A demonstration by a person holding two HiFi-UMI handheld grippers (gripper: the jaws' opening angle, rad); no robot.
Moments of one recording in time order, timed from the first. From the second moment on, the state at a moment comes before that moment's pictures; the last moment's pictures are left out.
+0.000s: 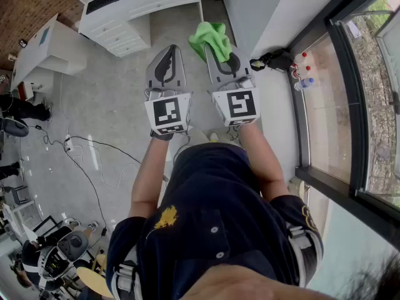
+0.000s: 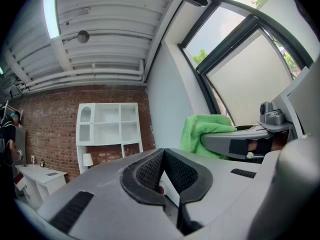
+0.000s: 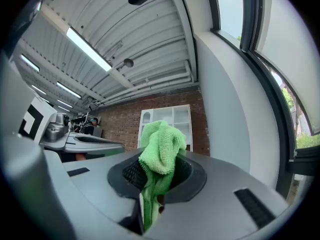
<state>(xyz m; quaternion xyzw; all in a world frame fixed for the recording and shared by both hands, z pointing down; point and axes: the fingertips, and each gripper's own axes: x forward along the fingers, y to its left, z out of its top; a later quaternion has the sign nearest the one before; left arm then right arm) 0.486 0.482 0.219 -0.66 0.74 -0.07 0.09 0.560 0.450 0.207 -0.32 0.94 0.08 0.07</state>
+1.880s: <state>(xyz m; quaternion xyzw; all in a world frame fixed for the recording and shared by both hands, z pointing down) 0.181 0.229 0.243 -0.64 0.77 -0.01 0.03 0.318 0.181 0.228 -0.35 0.93 0.09 -0.03</state>
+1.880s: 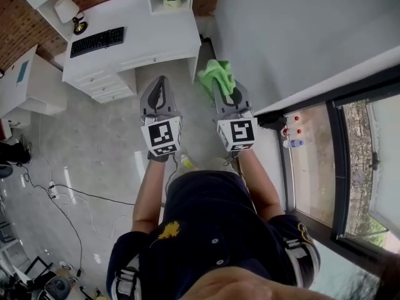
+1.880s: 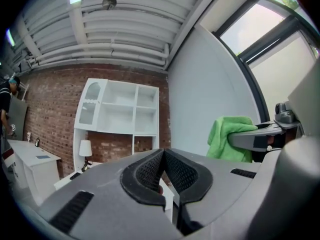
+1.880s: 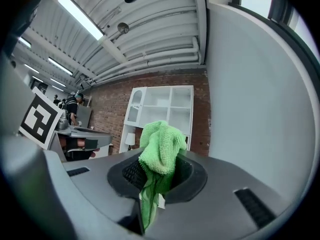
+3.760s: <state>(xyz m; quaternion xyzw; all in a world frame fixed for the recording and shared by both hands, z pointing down) -0.125 -0.264 0.381 -0.58 0.81 -0.09 0.02 -0.136 -0.436 0.312 -0.20 0.89 0.39 -0.11</state>
